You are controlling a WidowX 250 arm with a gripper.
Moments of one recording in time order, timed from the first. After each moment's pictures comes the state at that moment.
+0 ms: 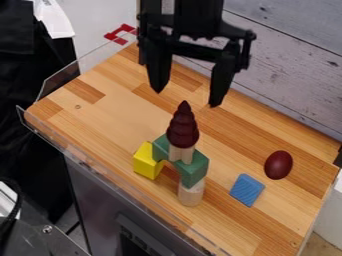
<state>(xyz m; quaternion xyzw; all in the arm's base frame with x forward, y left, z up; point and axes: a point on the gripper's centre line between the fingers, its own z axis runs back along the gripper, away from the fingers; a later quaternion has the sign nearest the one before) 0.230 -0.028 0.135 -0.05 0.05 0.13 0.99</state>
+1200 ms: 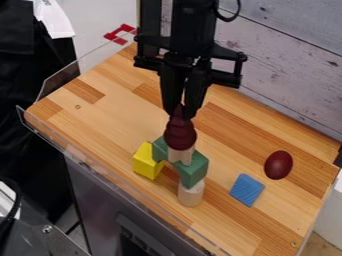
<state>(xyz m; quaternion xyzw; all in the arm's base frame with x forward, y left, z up) 0.227 -0.027 0.121 -0.05 0.07 0.14 0.99</state>
